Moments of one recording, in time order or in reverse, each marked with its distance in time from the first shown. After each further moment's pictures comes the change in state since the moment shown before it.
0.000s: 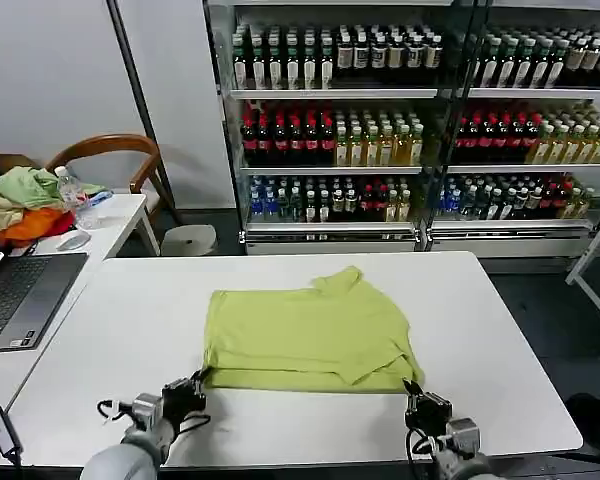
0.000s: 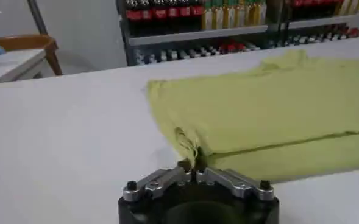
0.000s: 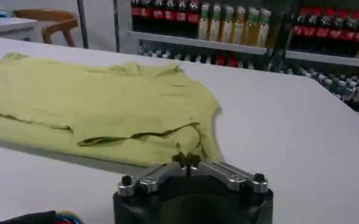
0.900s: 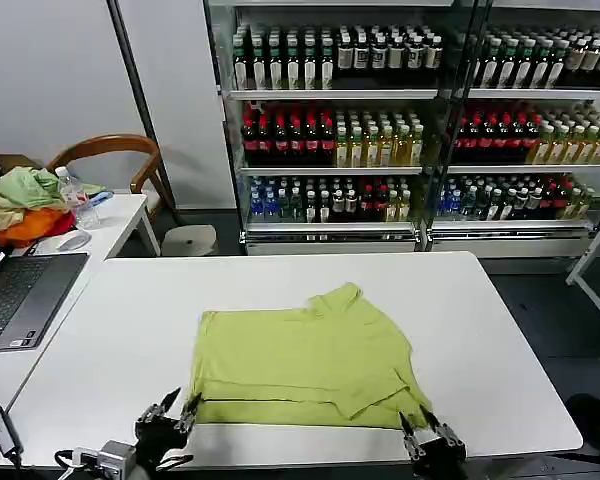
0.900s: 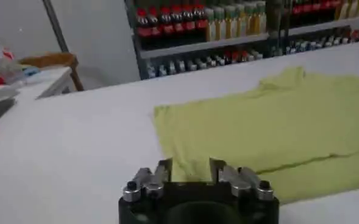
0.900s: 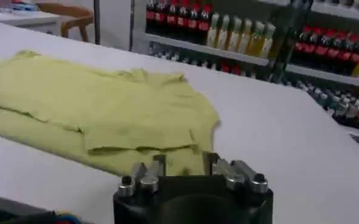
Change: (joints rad) left arm 0.218 0.018 -0.098 -0.256 0.035 -0.022 -0.057; right arm -0.134 -0.035 0.068 0.176 -0.058 -0.008 0.038
